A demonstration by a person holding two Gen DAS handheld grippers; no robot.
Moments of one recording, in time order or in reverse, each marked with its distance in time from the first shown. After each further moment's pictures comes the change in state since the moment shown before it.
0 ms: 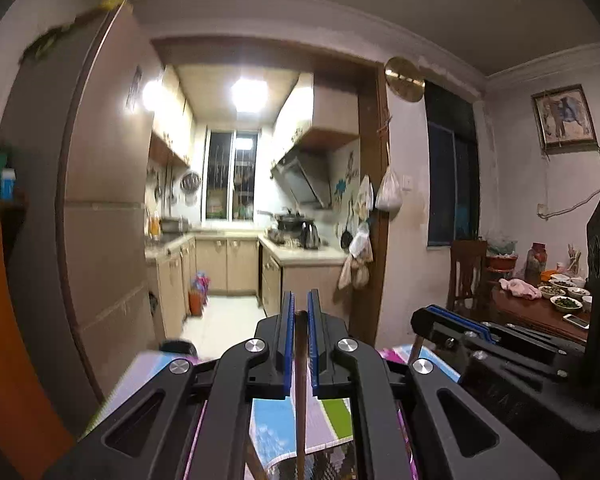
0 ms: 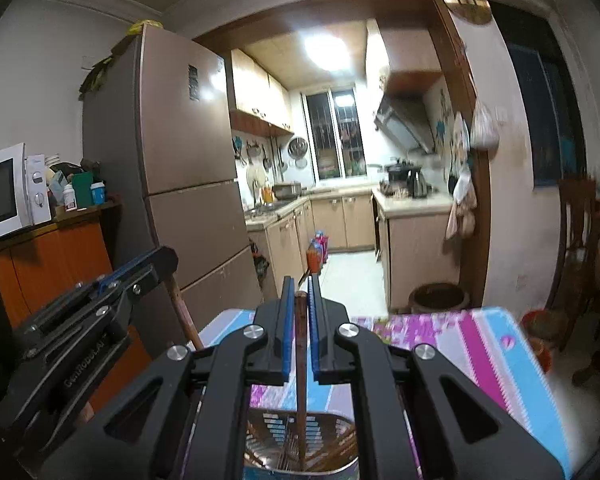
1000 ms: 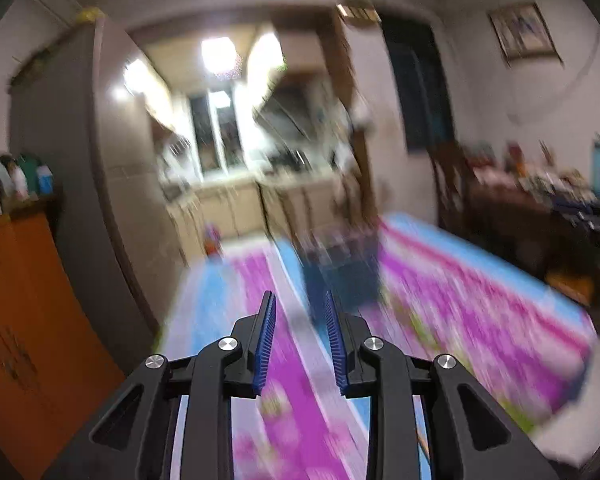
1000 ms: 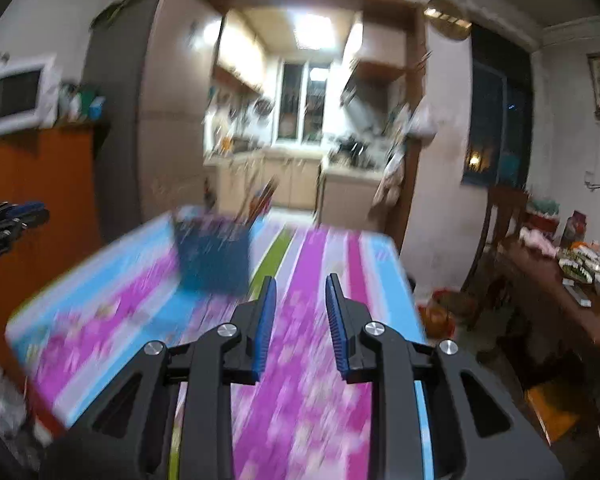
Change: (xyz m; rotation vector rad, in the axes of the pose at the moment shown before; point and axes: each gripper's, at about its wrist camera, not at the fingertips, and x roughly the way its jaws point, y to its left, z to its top) left arm -0.257 0.009 -0.112 0.232 0.270 -0.020; right arm -0.257 -0.013 -0.134 -0.204 0.165 -0.215
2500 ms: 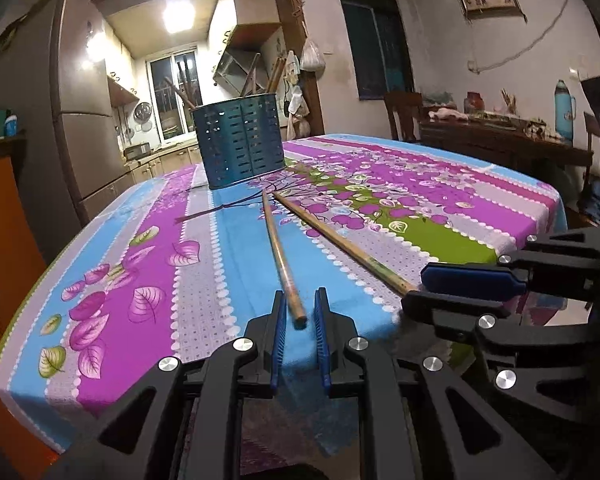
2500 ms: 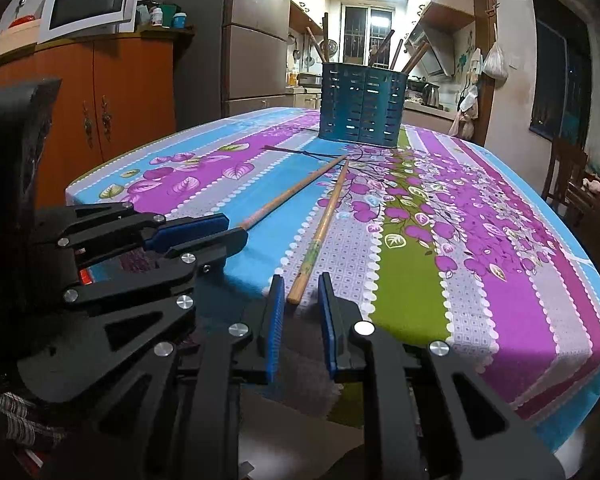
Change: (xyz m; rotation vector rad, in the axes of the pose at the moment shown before) left arm 0.002 -0.115 -0.167 0.024 0.080 -0.090; right arm 0.002 0.170 -0.167 -0.045 0.159 0.186
